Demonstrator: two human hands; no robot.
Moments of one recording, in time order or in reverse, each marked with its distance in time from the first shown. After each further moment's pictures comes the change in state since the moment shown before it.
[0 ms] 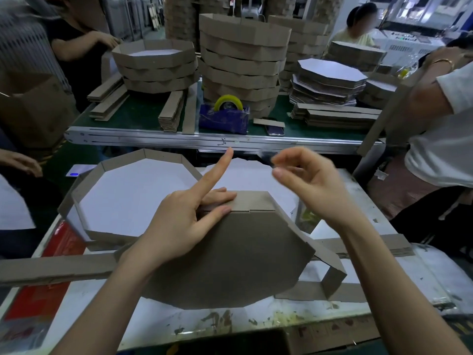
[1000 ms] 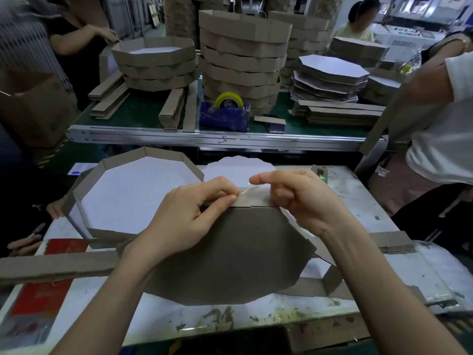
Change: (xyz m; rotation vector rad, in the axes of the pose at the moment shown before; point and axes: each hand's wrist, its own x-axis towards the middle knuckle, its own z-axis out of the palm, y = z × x) left_hand 0.002 0.009 0.000 -0.041 -0.009 -0.041; right_hand -0.002 -0.005 0.022 0.400 -0.081 0.466
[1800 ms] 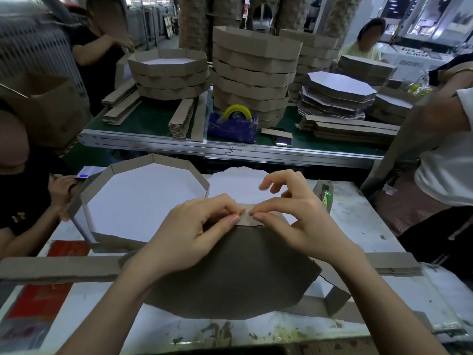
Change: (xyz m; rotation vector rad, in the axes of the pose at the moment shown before) left_hand -0.007 0.003 -0.006 -0.039 -0.039 -0.009; right_hand -0.002 0.010 -0.006 -0.973 -0.021 -0.888
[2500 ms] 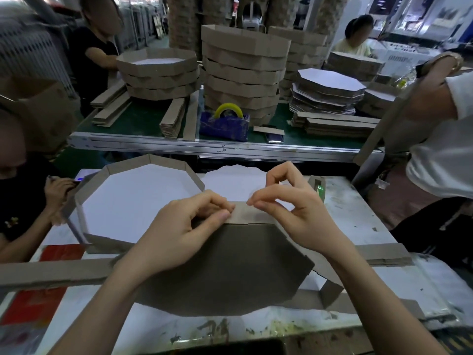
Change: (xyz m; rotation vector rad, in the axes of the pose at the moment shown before) left_hand -0.001 -0.002 0.001 -0.040 0.004 0.000; right_hand -0.003 -0.001 -0.003 0.219 0.108 0.070
